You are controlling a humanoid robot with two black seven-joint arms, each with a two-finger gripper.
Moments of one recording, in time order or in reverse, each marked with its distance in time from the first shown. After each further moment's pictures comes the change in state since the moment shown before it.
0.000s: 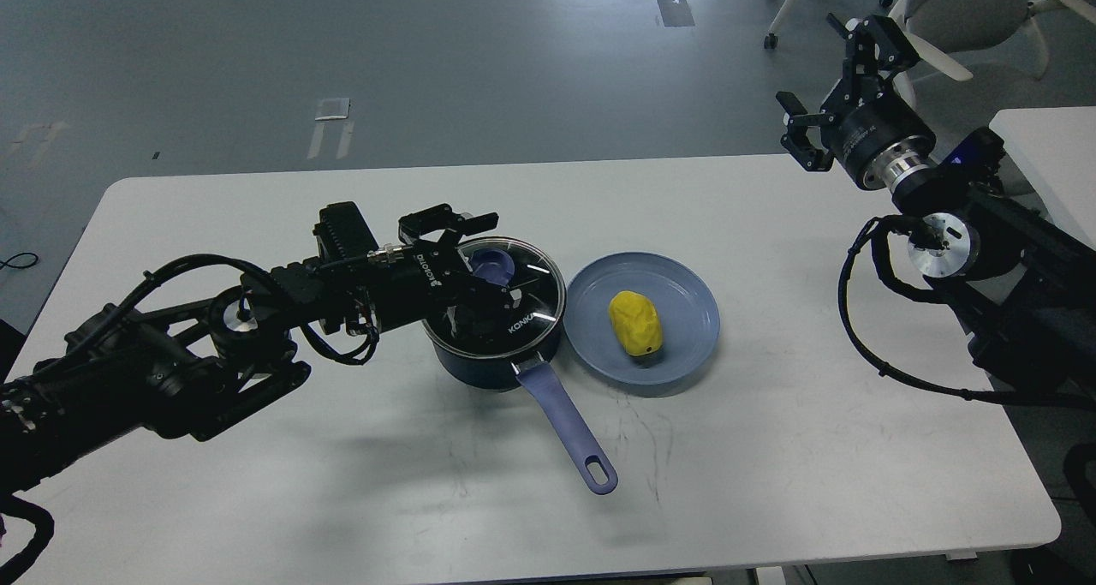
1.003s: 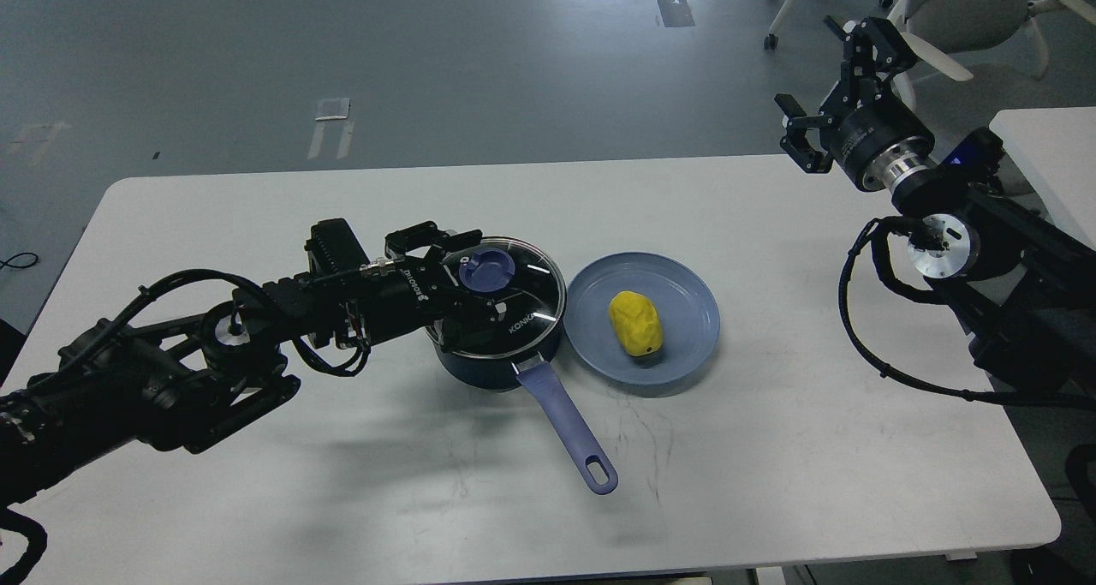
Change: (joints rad) left arm 0.031 0.002 0.023 0.036 -0.008 -0.001 0.000; right arm 0.000 -0.003 -0.010 0.002 0.000 0.000 -0.003
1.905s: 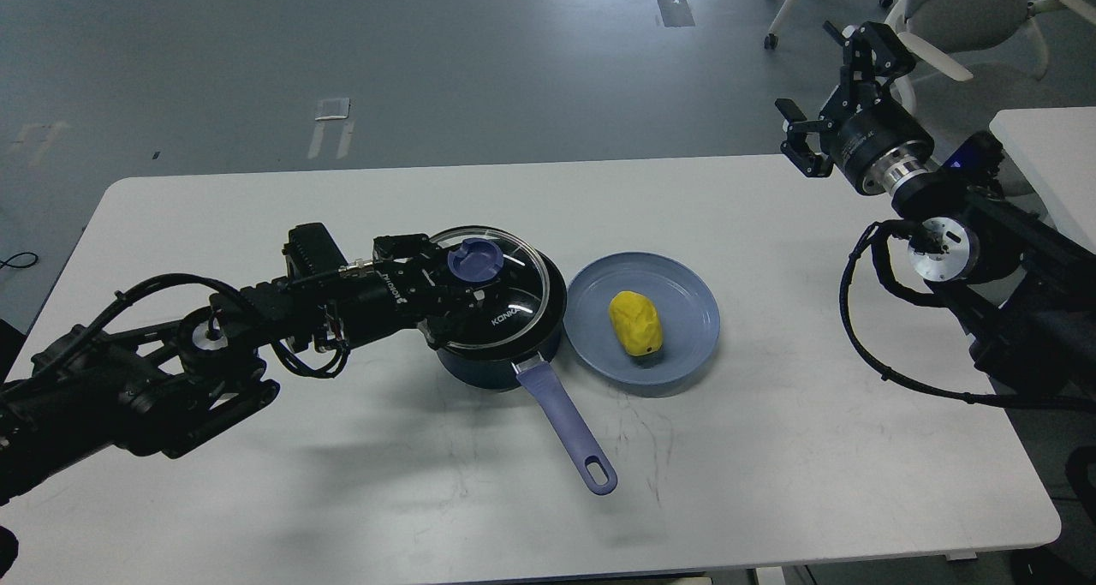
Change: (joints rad) left arm 0.002 0.068 0.011 -0.018 -0.042 0.006 0.000; right arm -0.004 0.001 -0.006 -0.004 -0.003 0.000 0.000
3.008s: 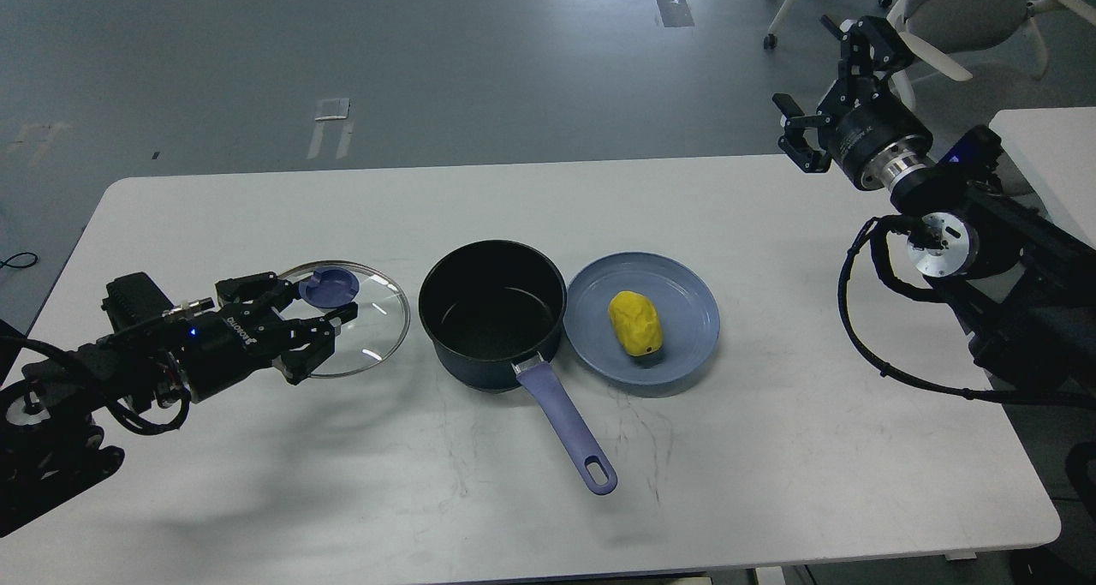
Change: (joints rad) left arm 0.177 0.315 0.004 -0.125 -0.129 0.097 0.001; right arm 0.011 -0.002 0.000 0.007 0.000 0.001 -0.005
